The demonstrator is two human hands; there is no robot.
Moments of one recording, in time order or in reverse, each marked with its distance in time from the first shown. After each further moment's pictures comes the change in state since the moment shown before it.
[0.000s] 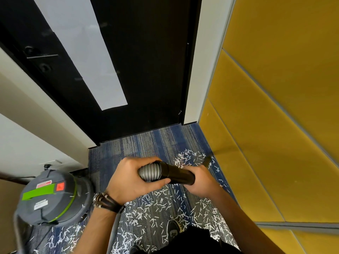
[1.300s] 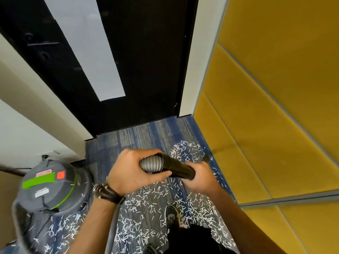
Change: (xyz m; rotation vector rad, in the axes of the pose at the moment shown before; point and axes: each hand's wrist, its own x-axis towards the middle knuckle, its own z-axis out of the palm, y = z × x) left_hand -0.056 0.025 -0.023 0.015 -0.043 0.056; right_hand -0.061 -0.031 0.041 0.039 0.186 0.003
